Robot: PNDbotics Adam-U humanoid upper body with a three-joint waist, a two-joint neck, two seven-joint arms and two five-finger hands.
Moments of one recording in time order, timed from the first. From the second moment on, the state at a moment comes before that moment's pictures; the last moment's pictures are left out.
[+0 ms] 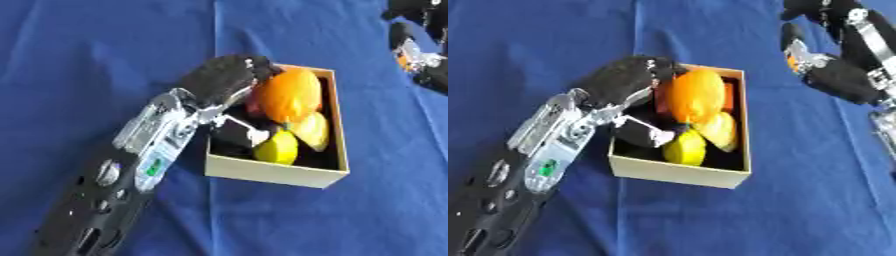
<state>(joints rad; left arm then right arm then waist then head) -0.90 0.04 -0.44 -1.49 -1.09 -0.12 -0.39 -0.31 -0.71 -0.01 -1.99 -0.03 0.05 -0.05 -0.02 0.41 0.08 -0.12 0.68</state>
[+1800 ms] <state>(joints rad) -0.57 0.44 0.03 -1.98 -0.62 0.07 -0.19 -0.26 -0.71 -0.04 -1.99 -0.03 -0.01 -0.12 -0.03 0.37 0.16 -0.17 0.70</state>
